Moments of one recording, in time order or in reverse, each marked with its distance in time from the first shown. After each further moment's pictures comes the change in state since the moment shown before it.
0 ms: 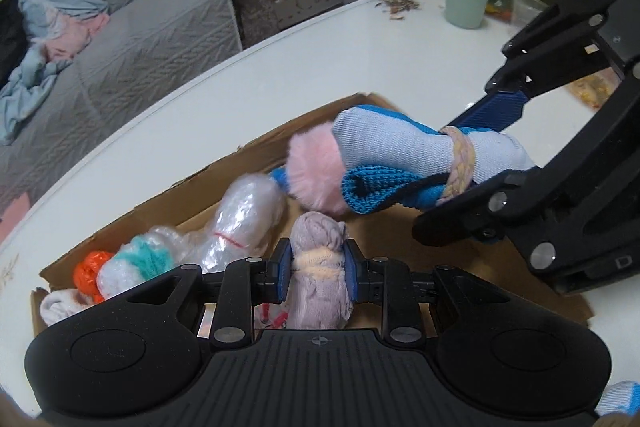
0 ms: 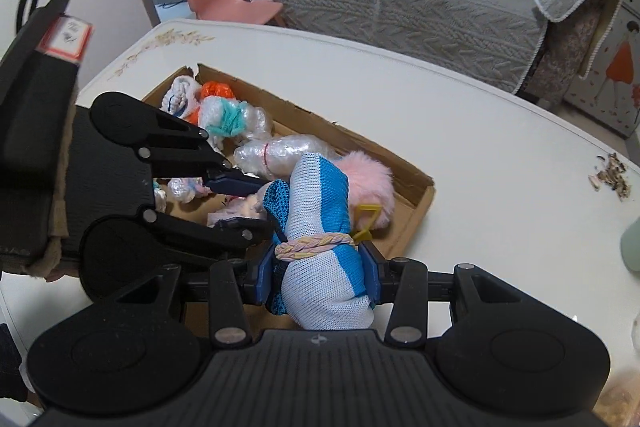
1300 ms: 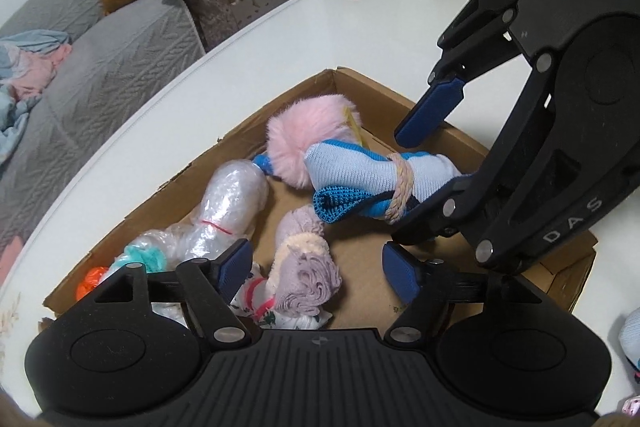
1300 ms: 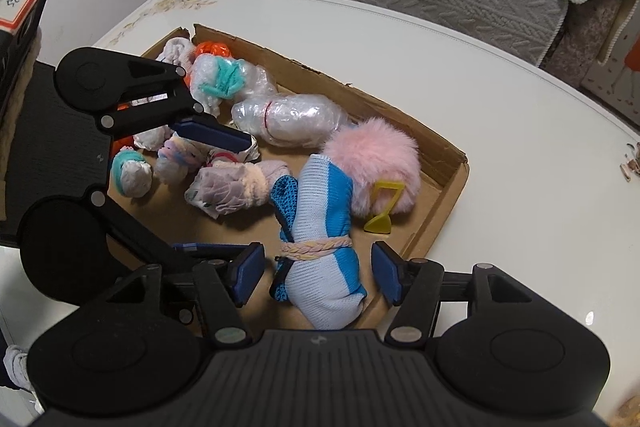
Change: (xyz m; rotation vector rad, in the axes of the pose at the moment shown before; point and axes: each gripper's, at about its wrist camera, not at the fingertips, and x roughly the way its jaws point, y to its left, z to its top) left arm -0.001 -0.005 -0.012 0.170 0.013 -0.056; right arm 0.018 -0.010 -0.003 -0.058 0.074 0.040
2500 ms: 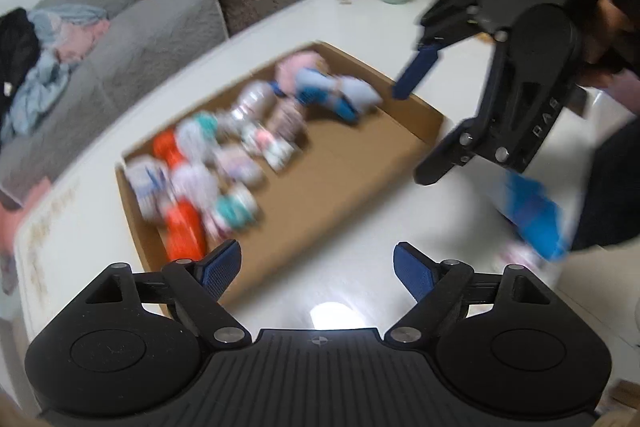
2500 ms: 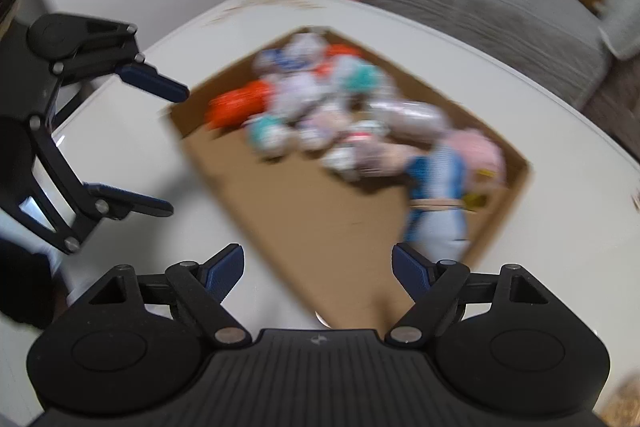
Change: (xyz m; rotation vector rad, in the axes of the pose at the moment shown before) left arm -0.176 -0.030 -0.112 -0.074 0.009 -0.003; right arm -0.068 0.101 -0.041 -0.210 -0.029 0.113
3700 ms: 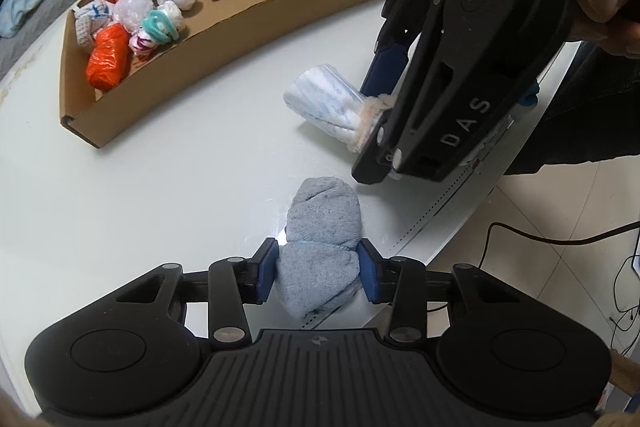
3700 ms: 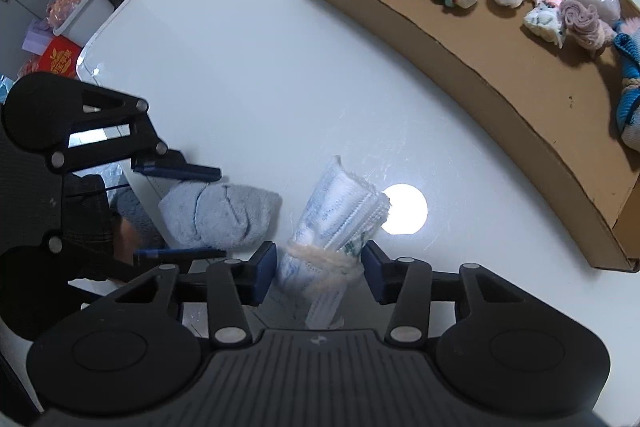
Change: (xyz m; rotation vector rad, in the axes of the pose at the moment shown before) left arm 0.039 -0.055 -0.090 -0.092 0.222 -0.031; right arm 0.097 0.097 -0.019 0.104 0.306 0.107
